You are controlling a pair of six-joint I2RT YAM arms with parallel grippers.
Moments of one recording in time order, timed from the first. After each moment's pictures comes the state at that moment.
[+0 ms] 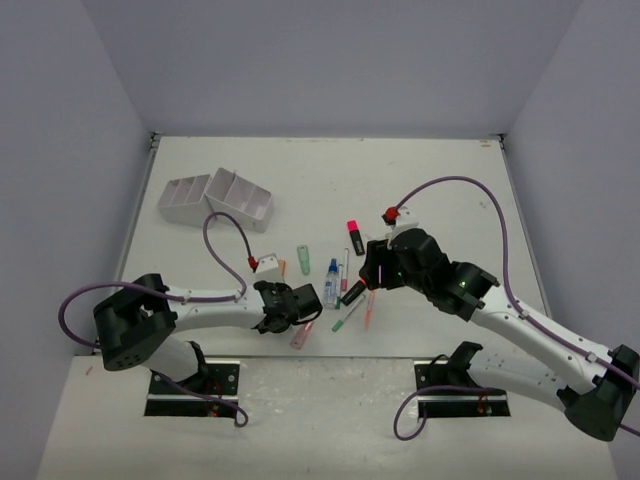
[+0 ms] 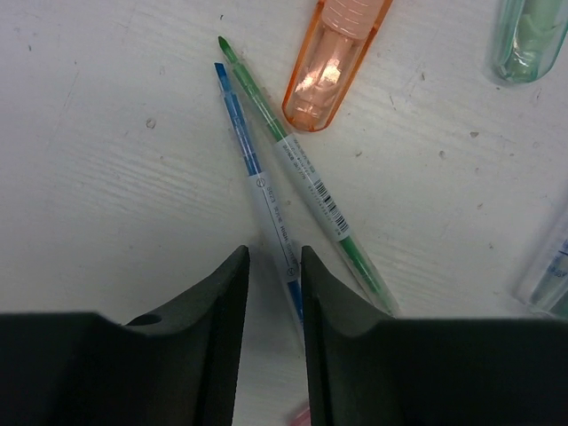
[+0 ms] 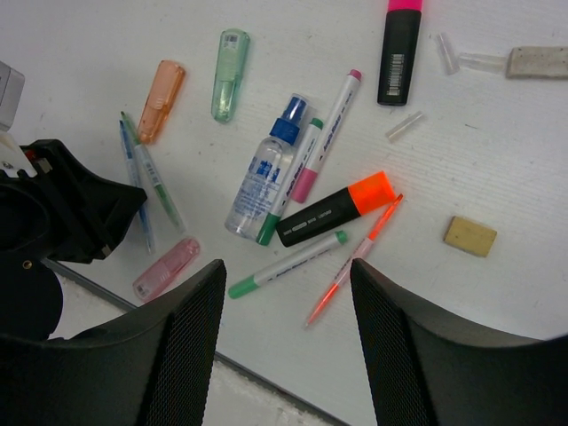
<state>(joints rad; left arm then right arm) -1.12 1.47 0.71 -0.69 -0.67 -1.44 0.83 0.96 0.84 -0.56 0.17 0.52</state>
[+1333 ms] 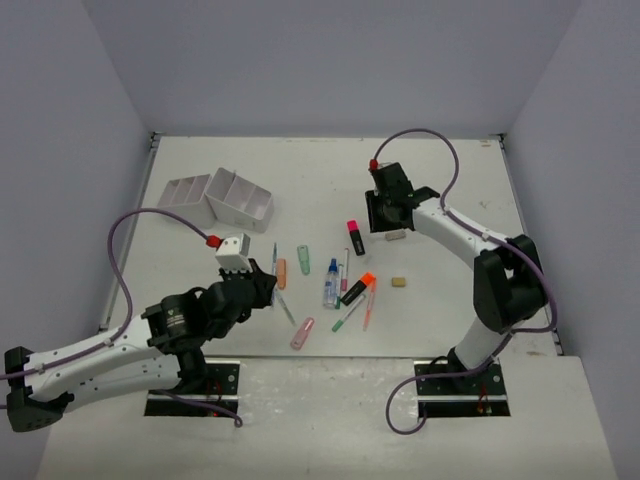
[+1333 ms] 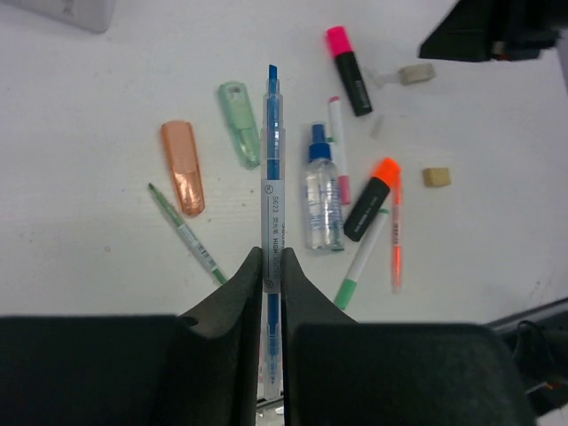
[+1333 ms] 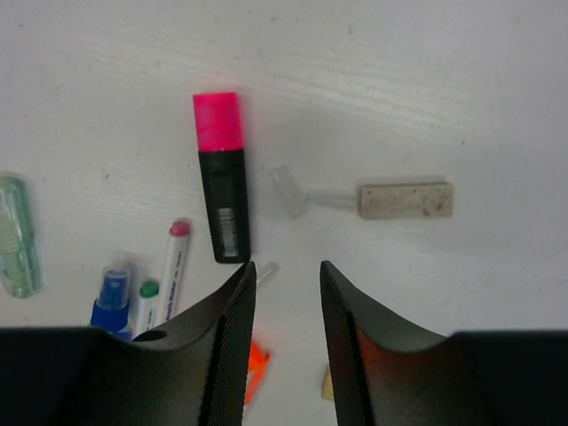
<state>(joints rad) -1.13 0.73 0.65 -0.57 -0.69 -0.93 0.47 1.66 1.21 -0.53 0.12 0.30</state>
